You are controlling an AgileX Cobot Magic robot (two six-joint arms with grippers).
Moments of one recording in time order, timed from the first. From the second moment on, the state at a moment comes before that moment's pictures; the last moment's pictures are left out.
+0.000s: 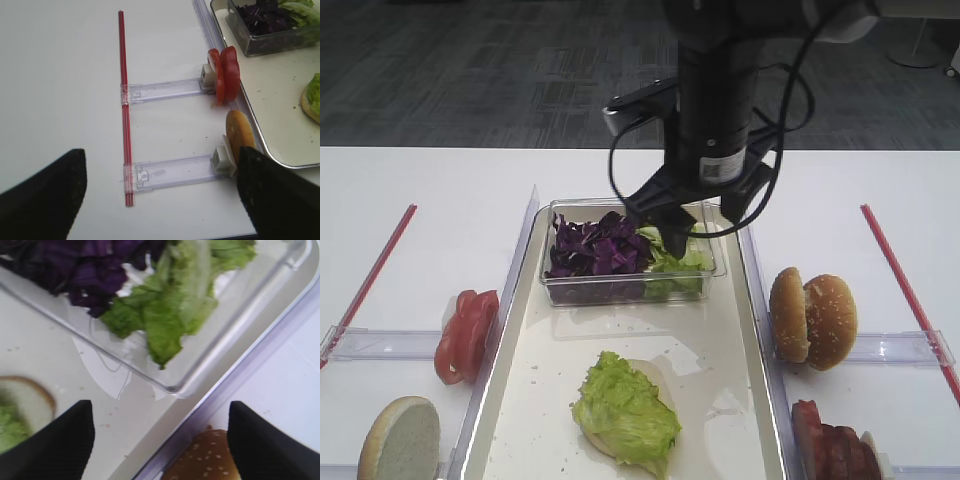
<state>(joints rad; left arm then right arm) -0.03 -0.02 -0.49 -0.01 1.19 0.00 0.58 2.00 -1.68 0.00 1.22 -0.08</state>
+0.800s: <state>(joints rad) -0.03 -0.02 -0.49 -0.01 1.19 0.00 0.10 2.00 -1.68 0.05 1.22 -0.07</state>
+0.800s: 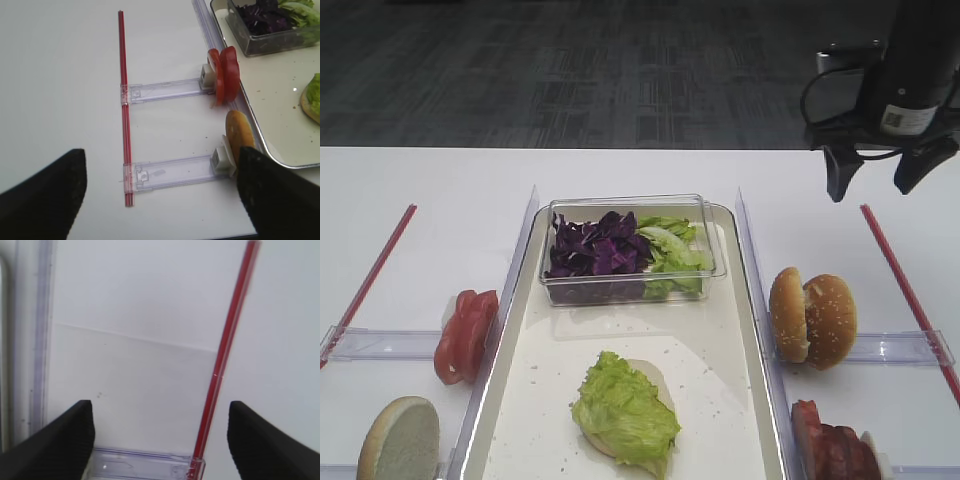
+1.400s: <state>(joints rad) -0.03 -0.02 -0.49 -0.01 1.19 0.00 -0.03 2.00 -1.68 0.07 1.22 -0.07</state>
